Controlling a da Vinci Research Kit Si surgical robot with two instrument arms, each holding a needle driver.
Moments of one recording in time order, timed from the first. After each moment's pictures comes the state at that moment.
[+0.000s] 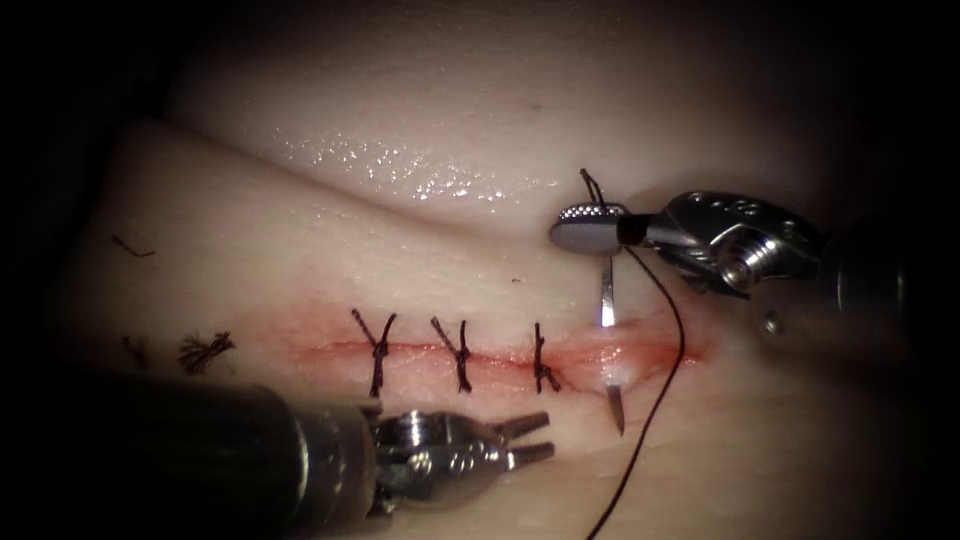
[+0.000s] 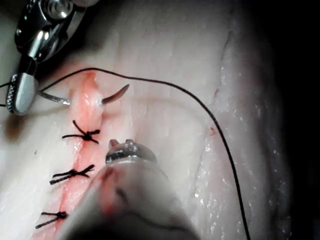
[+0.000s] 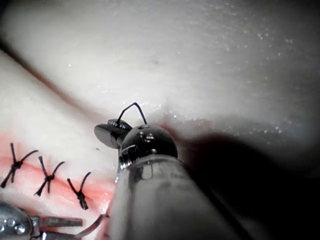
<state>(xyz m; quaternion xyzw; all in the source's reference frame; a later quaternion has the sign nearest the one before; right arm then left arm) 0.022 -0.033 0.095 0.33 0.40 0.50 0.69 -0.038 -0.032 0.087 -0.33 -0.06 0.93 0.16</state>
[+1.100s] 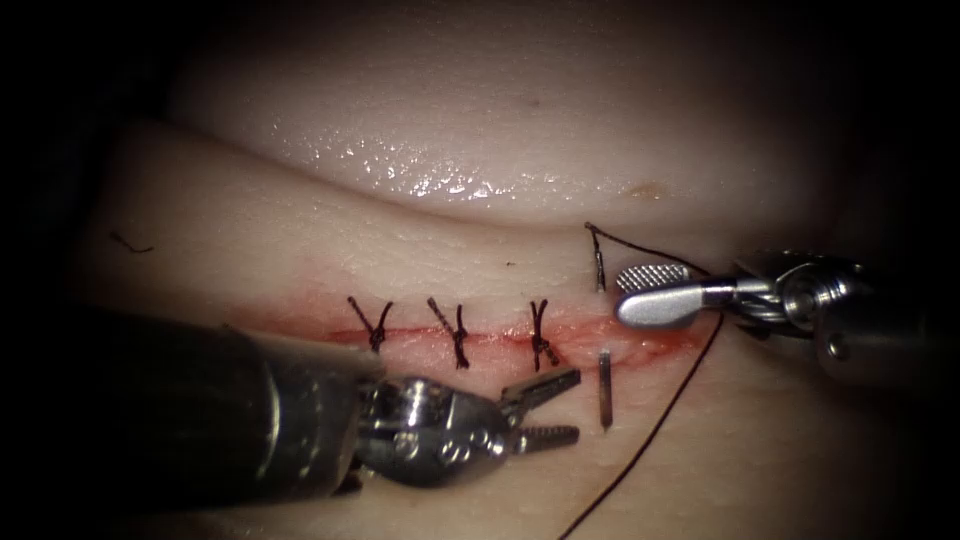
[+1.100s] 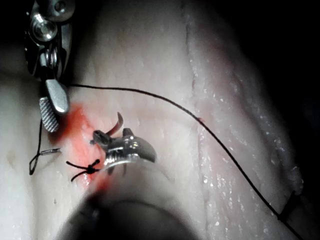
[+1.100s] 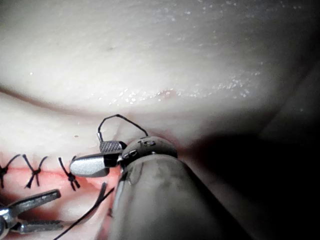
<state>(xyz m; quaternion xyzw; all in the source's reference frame) 0.016 -0.034 0.093 0.43 0.47 0.51 0.58 -0.038 -0.029 0.083 -0.42 0.04 0.91 -0.01</state>
